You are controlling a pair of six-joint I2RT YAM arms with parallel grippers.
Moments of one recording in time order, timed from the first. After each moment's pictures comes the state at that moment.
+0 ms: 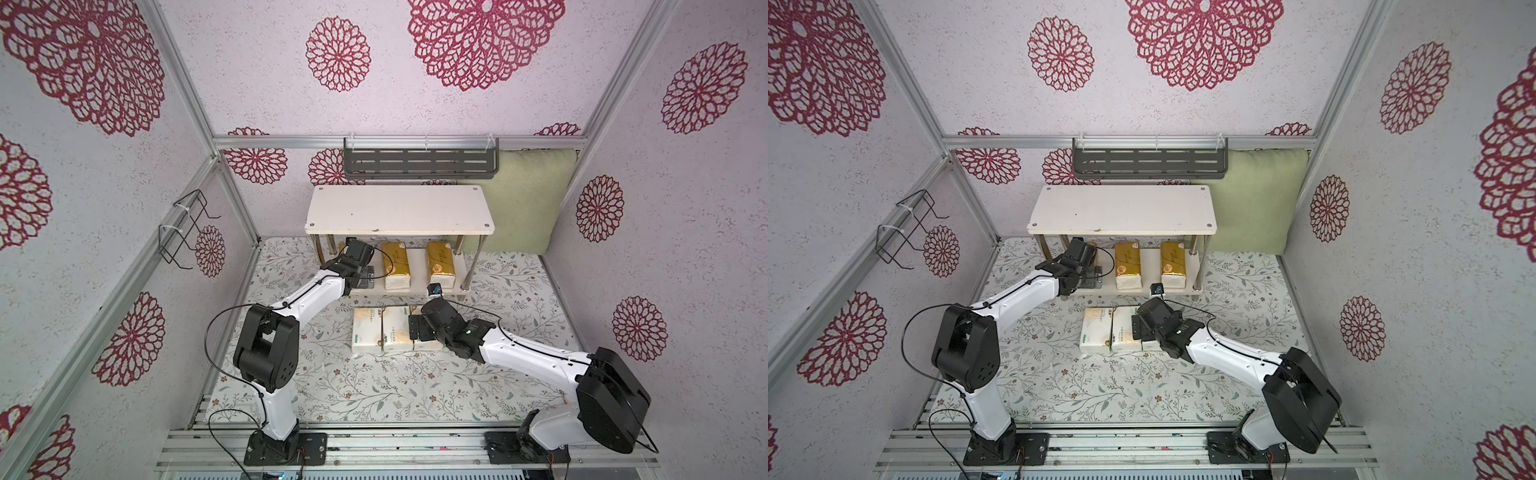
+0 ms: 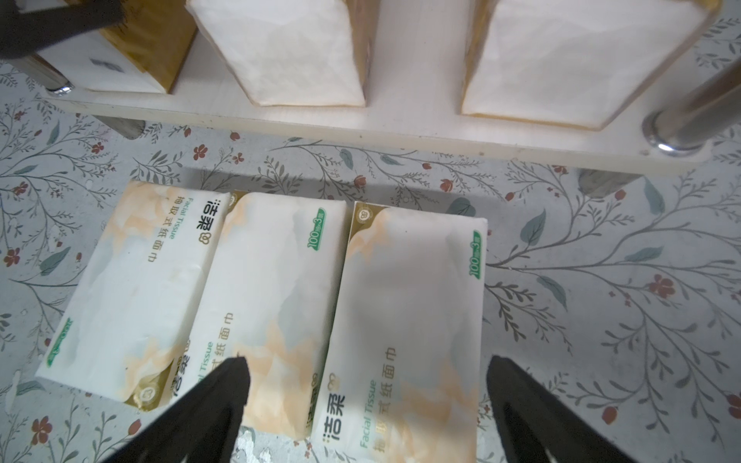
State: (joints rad) left arm -0.45 1.84 1.44 -0.54 -0.39 -0.36; right arm 0.86 1.44 0.91 -0.29 0.35 0.56
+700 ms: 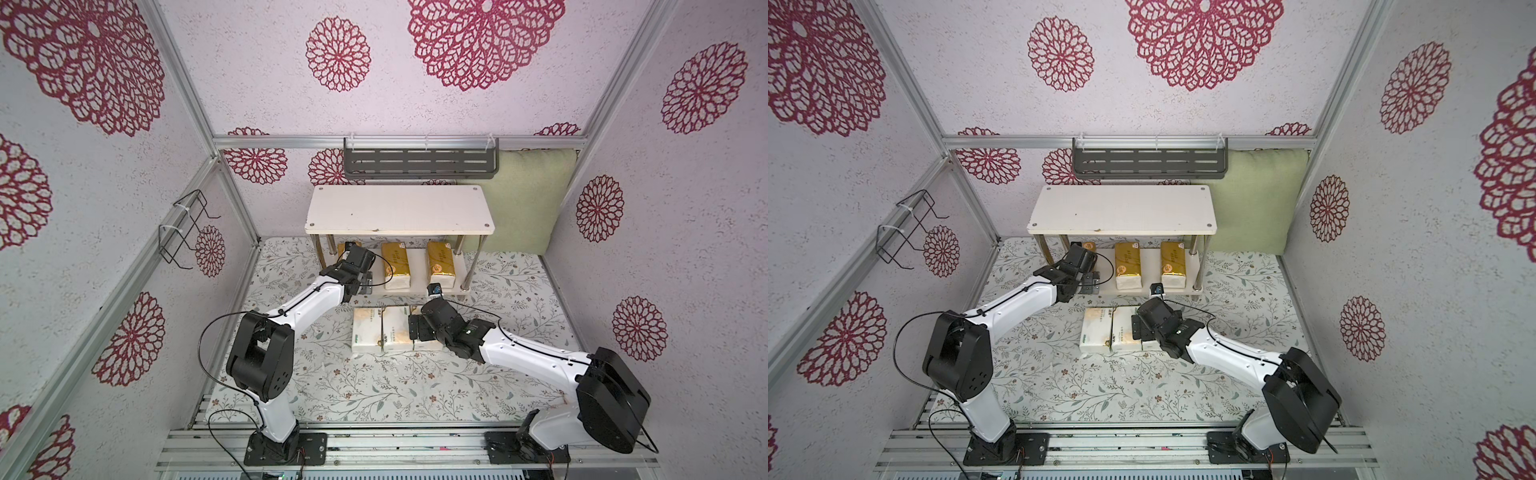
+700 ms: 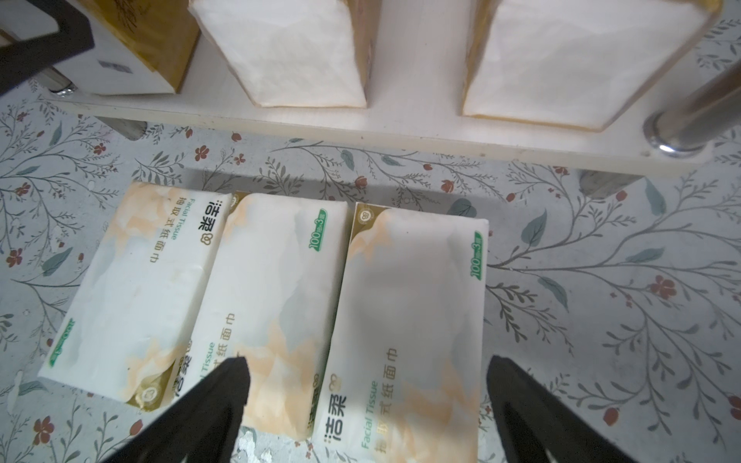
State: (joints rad) left arm -0.47 1.78 1.37 -0.55 -0.47 -0.36; right arm 0.86 1.44 0.91 -0.29 0.35 0.56
